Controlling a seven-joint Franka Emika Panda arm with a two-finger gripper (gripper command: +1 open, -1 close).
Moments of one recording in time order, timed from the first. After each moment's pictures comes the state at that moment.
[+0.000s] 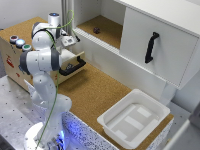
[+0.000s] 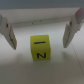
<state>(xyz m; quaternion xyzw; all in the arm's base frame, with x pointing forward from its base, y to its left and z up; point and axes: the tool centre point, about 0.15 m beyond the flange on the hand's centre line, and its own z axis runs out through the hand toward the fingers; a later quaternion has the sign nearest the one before) 0.333 0.332 0.341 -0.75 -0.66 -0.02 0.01</state>
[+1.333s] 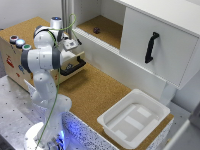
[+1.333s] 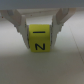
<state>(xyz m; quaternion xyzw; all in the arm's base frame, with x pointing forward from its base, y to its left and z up) 0.333 0.328 0.324 -0.75 -0.67 -0.01 0.01</state>
